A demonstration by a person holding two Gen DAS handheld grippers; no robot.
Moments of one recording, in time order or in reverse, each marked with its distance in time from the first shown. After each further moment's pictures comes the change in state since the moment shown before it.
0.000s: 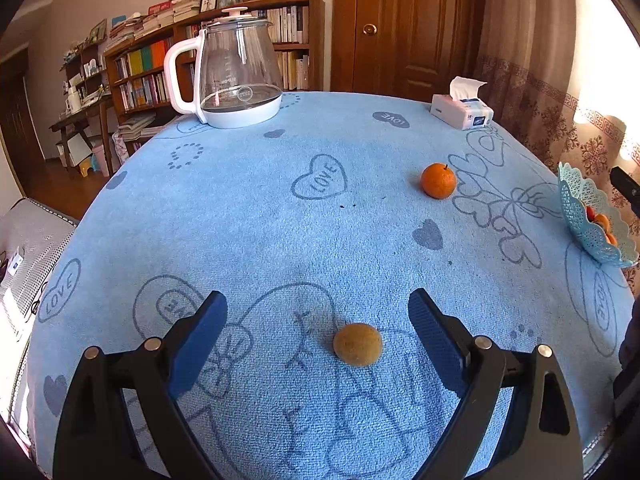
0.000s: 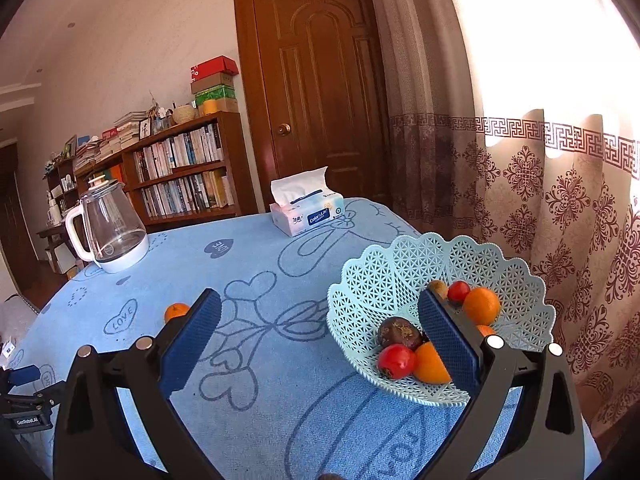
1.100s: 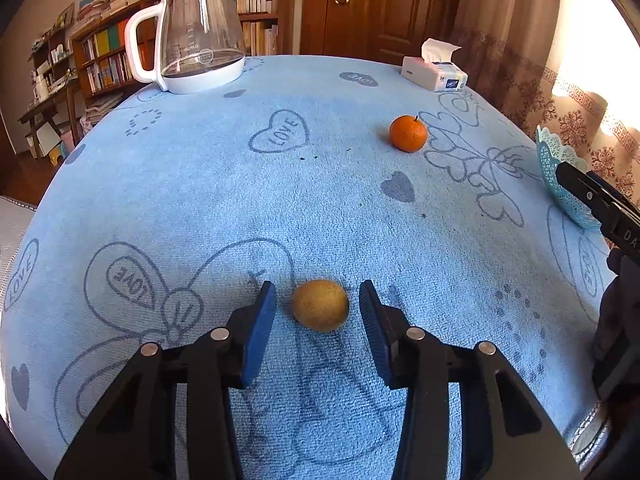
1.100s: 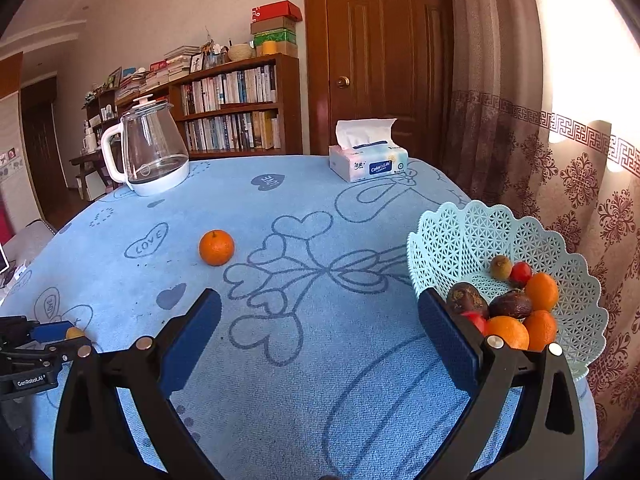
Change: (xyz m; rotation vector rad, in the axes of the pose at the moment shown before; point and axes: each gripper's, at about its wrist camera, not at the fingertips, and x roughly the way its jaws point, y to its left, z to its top) left arm 0.017 -0.010 -0.015 0.032 0.107 -0.112; right arm 0.027 0.040 -0.029 -0.186 0.167 0.135
